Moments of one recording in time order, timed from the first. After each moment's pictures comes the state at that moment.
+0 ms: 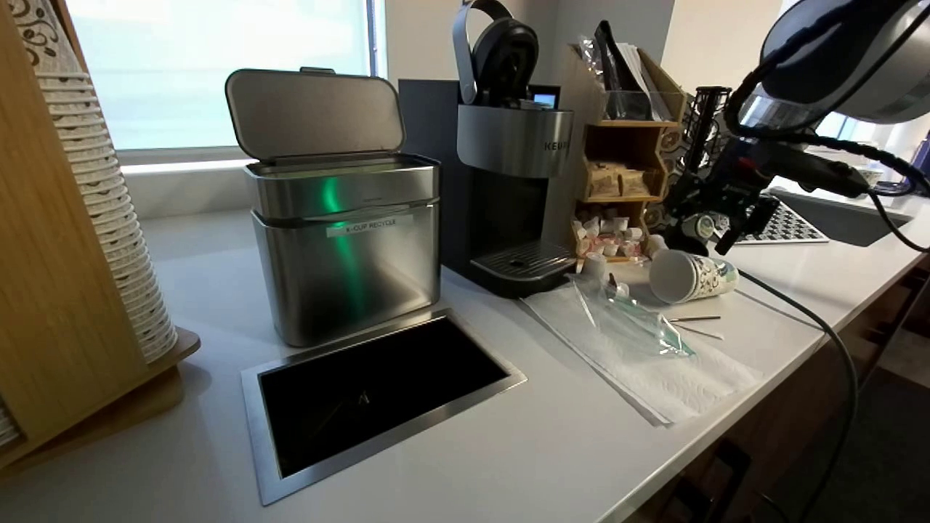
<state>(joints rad) -0.14 -0.04 -0.12 -2.42 0.26 2.57 0.11</state>
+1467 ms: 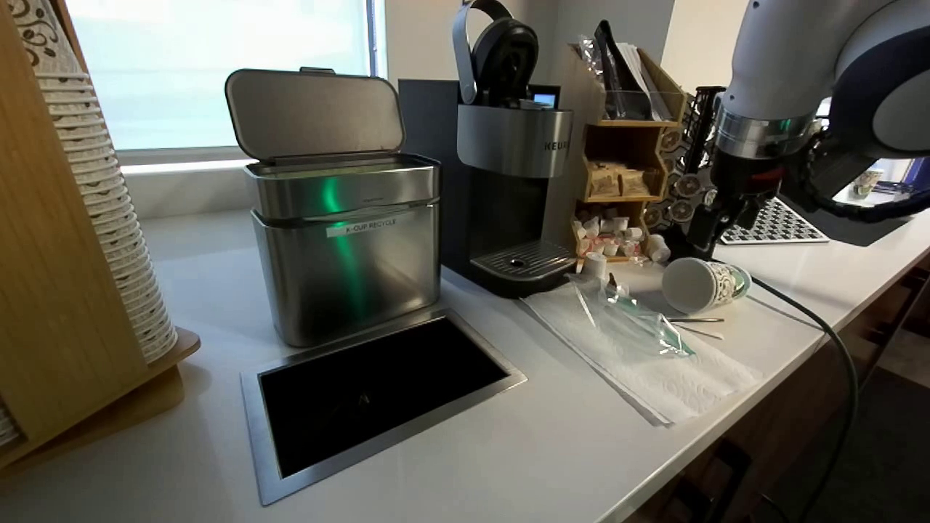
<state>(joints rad) -0.14 -0.16 0.01 -2.51 -0.69 2.46 0.46</state>
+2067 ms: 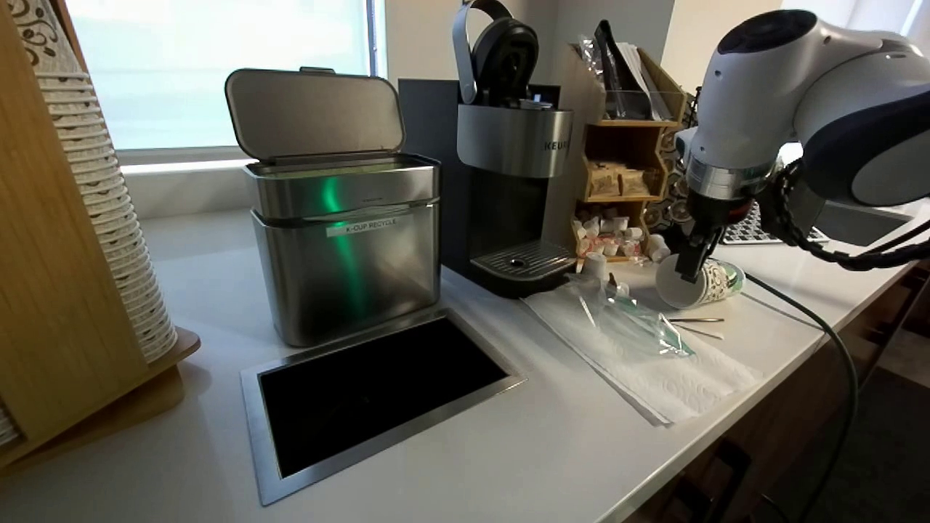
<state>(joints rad) -0.13 -0.01 0.00 -2.45 -0.95 2.50 0.45</state>
